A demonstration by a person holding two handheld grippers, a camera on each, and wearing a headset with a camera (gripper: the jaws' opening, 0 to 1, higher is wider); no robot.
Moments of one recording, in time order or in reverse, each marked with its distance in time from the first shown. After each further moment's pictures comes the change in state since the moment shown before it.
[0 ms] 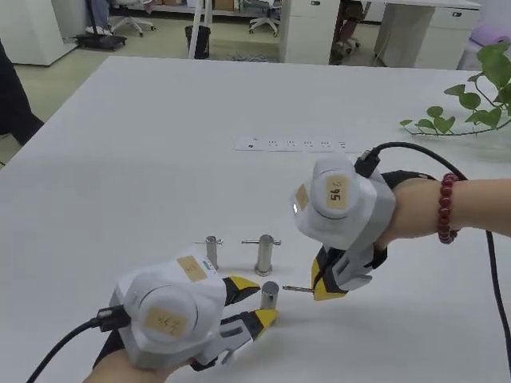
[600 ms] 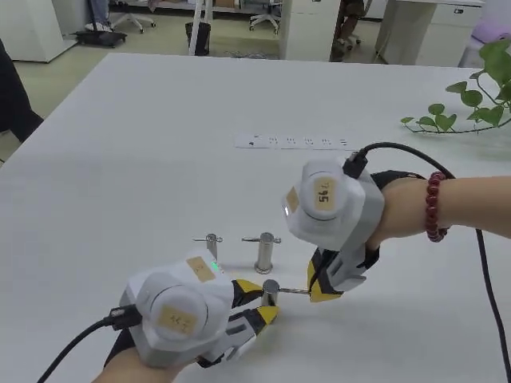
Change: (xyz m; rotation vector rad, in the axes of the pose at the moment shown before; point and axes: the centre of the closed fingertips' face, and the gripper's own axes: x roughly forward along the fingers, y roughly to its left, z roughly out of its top) left arm 0.008 0.001 -0.006 -0.006 0.011 0.007; right arm 0.005 0.002 0.003 -0.007 0.021 0.023
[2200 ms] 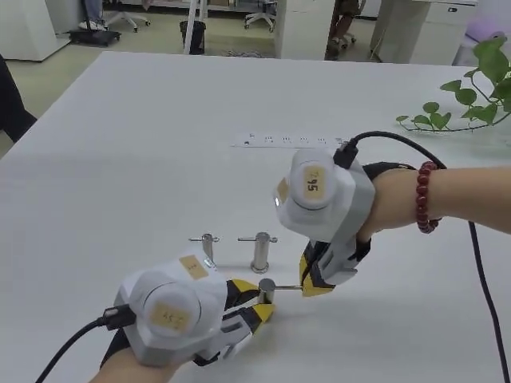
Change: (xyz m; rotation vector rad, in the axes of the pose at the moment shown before) left arm 0.002 0.002 -0.001 -0.031 -0.007 -0.005; right arm -0.007 -0.003 0.007 0.000 -0.009 -0.004
